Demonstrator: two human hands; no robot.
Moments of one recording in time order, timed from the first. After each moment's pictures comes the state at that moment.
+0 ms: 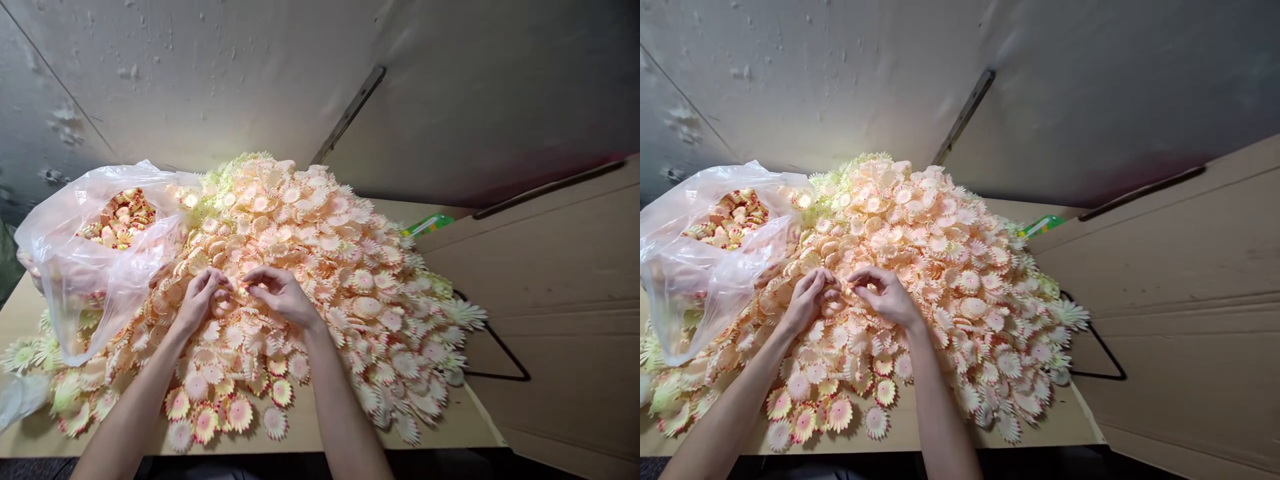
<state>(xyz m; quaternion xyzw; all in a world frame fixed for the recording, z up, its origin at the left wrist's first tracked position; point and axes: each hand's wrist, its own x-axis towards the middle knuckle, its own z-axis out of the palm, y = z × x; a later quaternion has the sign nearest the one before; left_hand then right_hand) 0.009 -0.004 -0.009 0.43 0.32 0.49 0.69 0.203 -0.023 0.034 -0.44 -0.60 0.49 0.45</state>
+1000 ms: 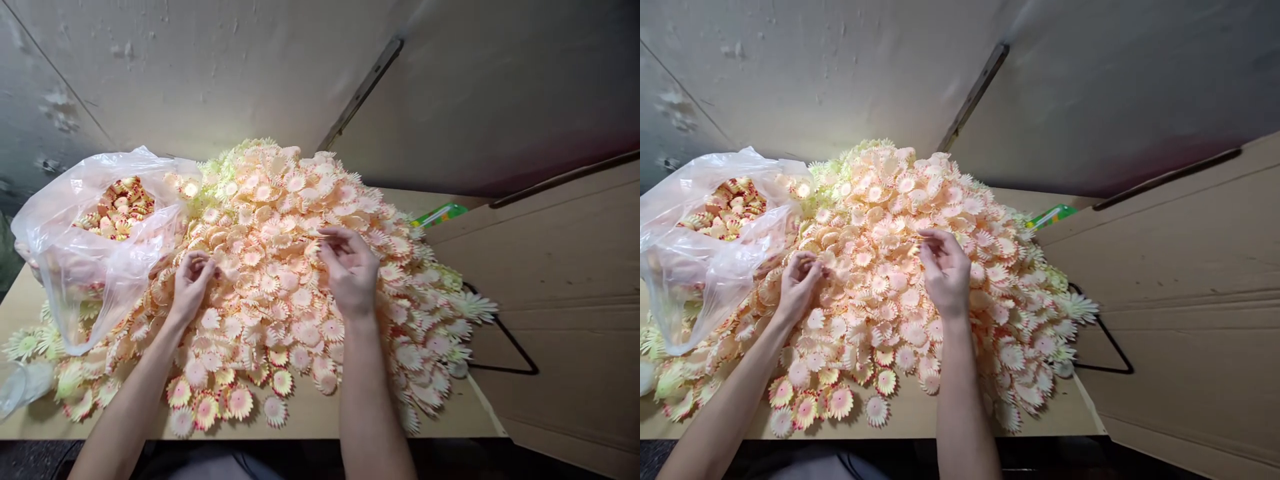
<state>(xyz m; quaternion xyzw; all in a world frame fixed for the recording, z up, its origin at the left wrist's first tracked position) 0.003 0.000 -0.011 0.43 0.36 0.58 0.58 0.252 -0.025 0.056 -0.54 -0.54 0.16 0.63</state>
